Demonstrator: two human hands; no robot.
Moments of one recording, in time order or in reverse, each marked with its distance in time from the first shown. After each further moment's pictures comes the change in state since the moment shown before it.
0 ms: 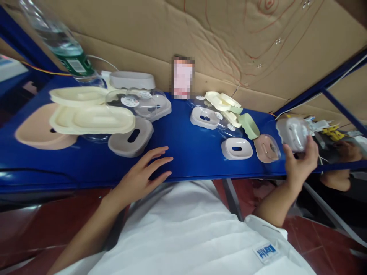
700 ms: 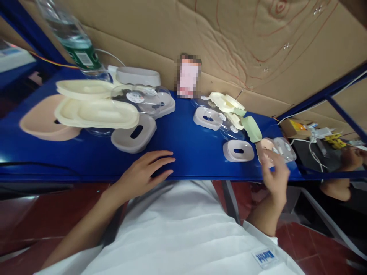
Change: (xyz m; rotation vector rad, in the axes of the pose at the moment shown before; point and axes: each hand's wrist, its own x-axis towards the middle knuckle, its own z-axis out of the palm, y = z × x) left_hand 0.000 -0.004 0.004 0.019 0.001 0.031; right_hand -0.044 -0.072 0.005 0.204 -0.343 -0.194
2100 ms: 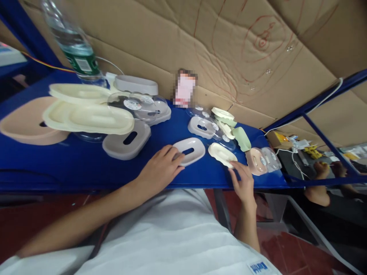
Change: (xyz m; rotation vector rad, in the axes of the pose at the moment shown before) left_hand 0.063 0.032 0.026 0.344 -0.079 -0.021; right_hand -0.015 -0.051 0.039 0.059 -0.089 -0.164
